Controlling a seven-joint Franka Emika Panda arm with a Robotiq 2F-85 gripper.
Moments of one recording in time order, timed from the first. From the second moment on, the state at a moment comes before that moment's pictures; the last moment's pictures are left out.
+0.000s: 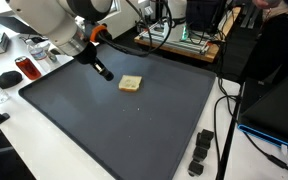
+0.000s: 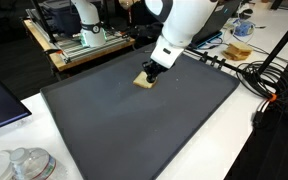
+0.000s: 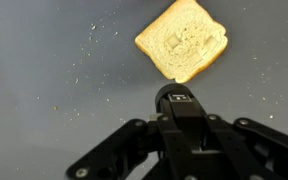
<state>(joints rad) -0.04 0.73 -0.03 -1.40 0.01 1.74 0.30</state>
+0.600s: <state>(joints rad) -0.20 0.79 -0.01 -1.36 0.24 1.71 -0.02</state>
